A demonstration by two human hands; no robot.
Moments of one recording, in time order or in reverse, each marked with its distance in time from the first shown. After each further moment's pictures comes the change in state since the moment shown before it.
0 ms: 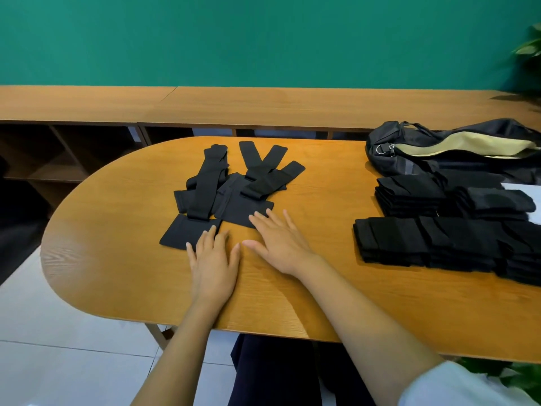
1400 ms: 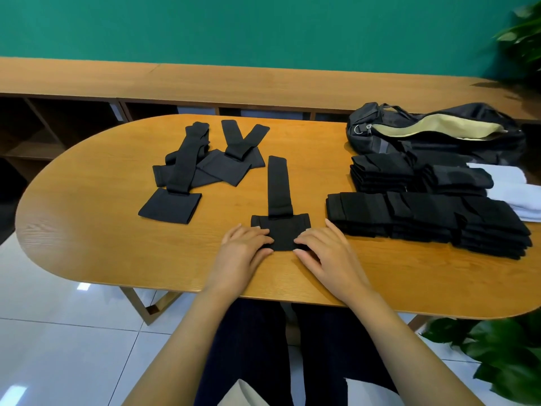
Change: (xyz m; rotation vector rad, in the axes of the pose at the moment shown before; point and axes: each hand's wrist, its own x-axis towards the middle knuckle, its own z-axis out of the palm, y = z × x) left_hand -0.051 0.063 0.016 -0.134 -0.071 0.528; right_hand -0.144 0.075 0.013 0.024 0.442 -0.042
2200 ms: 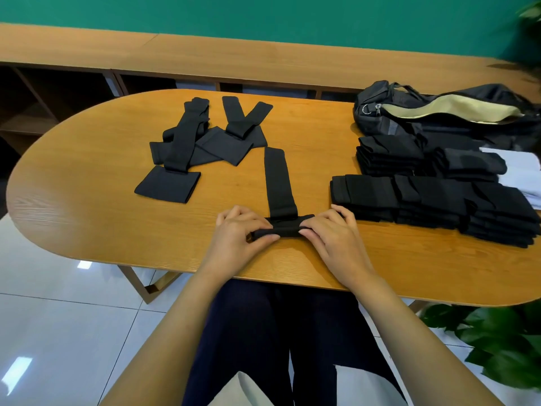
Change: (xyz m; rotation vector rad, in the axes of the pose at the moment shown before) left_hand -0.003 -0.001 -0.005 -0.232 0.049 -0.034; right_hand -0.002 -0.001 -0.001 0.022 0.134 -0.052
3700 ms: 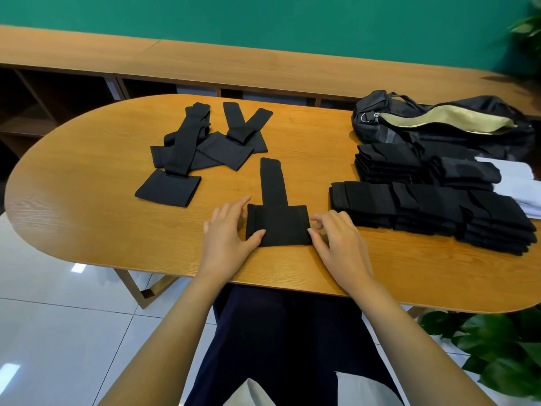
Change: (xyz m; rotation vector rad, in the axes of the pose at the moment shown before) left_hand 0.002 -0.001 -0.002 0.078 0.125 -0.276; right_hand 0.001 0.001 -0.001 -0.010 0.007 0.163
